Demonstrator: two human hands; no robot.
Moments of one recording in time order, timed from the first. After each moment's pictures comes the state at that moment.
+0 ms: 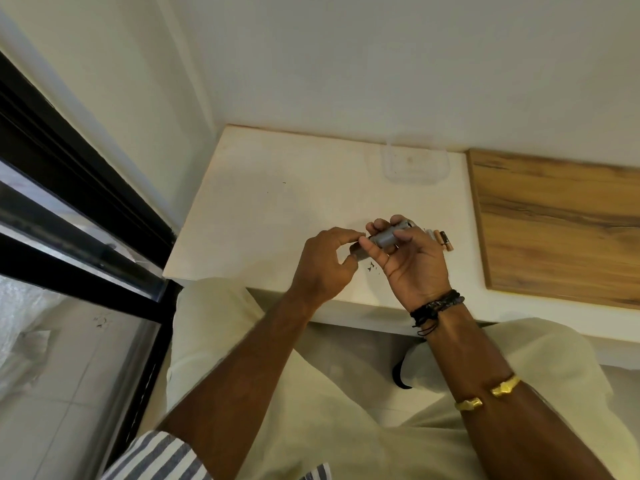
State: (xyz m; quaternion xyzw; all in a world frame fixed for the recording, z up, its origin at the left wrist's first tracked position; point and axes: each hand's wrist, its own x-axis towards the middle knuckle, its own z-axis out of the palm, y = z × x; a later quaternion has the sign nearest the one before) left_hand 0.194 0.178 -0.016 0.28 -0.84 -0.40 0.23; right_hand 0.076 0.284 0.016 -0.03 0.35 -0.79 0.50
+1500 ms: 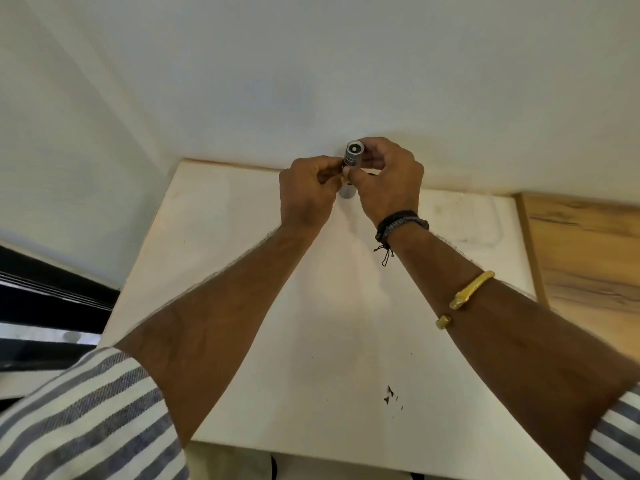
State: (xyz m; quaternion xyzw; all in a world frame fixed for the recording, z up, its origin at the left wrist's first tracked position) left_hand 0.018 -0.037 -0.034 0.34 -0.76 -0.44 0.34; right_hand -0.072 0.041 -0.010 -0.31 0.80 -0.50 0.08
